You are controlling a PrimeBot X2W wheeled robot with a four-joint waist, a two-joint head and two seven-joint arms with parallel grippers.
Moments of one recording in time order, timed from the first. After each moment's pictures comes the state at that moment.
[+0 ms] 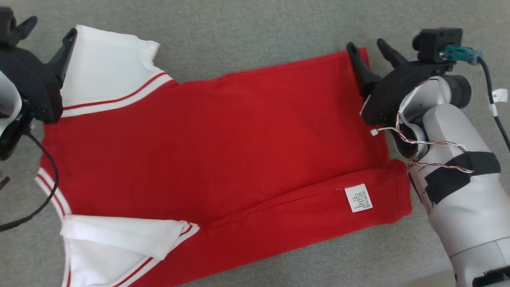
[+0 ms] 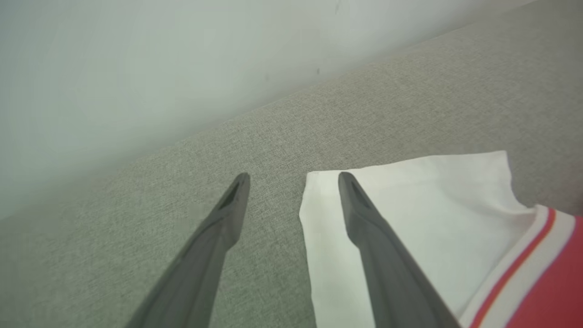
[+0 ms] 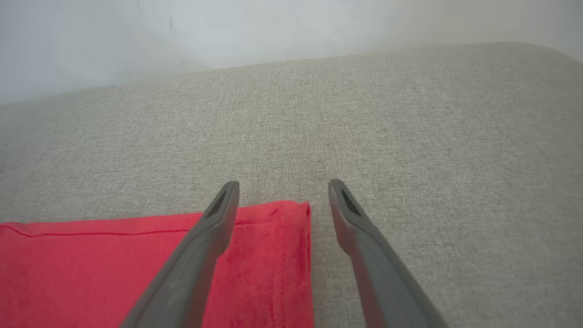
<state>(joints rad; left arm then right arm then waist) -1.11 0.68 -0.71 0.57 -0.76 -0.13 0.16 -0.94 -0.18 0.27 0.73 0.47 0.13 0.12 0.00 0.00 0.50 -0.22</state>
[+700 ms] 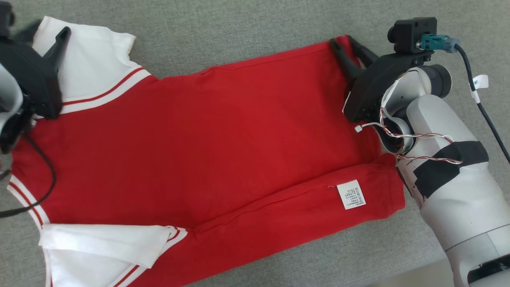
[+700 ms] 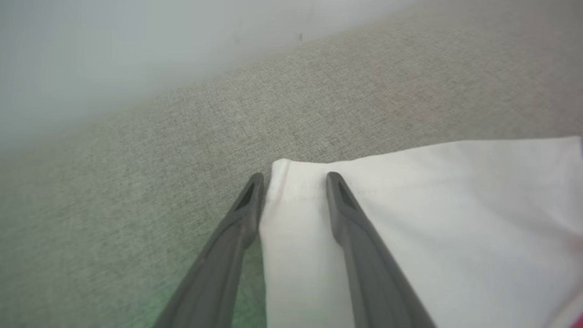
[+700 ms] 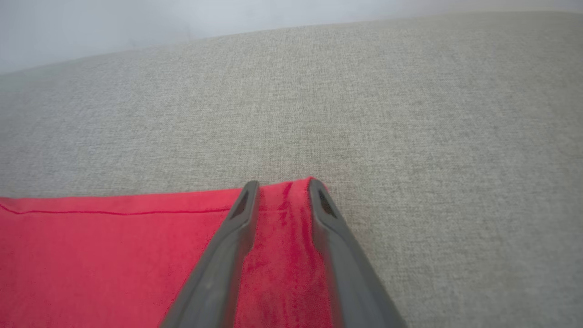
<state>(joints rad) -1.23 0.68 -0.93 0.72 -0.92 -0.13 0.16 -1.01 -0.17 0.40 0.75 0.56 0.13 0.14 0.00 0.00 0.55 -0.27</state>
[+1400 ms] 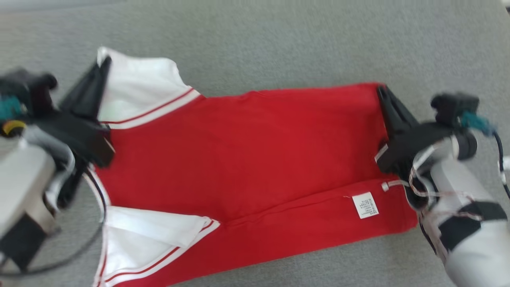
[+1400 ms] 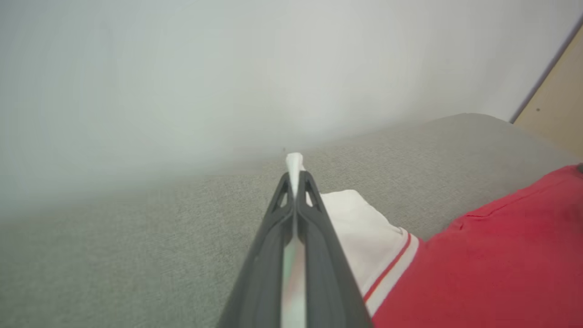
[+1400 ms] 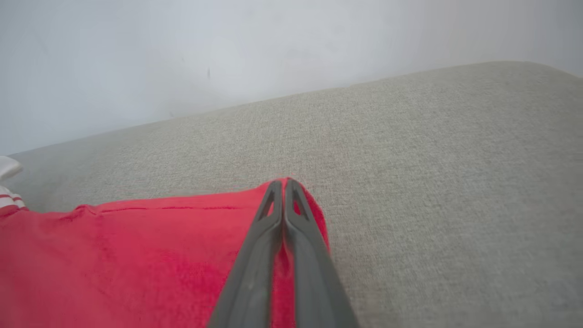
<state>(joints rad) -1.00 0.65 -0.89 0.50 -1.00 -0.08 -0.25 -0.77 -0.27 0.38 0.70 0.64 0.13 -0.12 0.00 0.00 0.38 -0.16</state>
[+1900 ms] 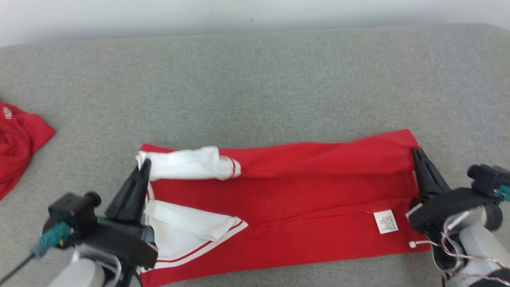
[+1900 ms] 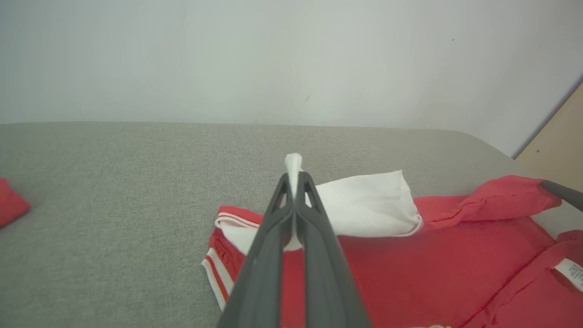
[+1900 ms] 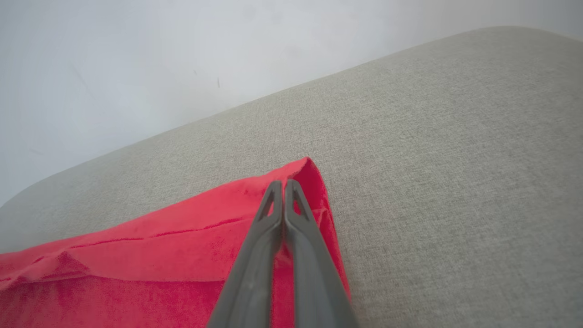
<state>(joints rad) -0.42 0.57 -0.62 0.10 -0.85 0.09 -0.26 -0.43 -0.32 0.24 0.53 0.71 0.13 -0.17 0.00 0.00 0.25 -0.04</state>
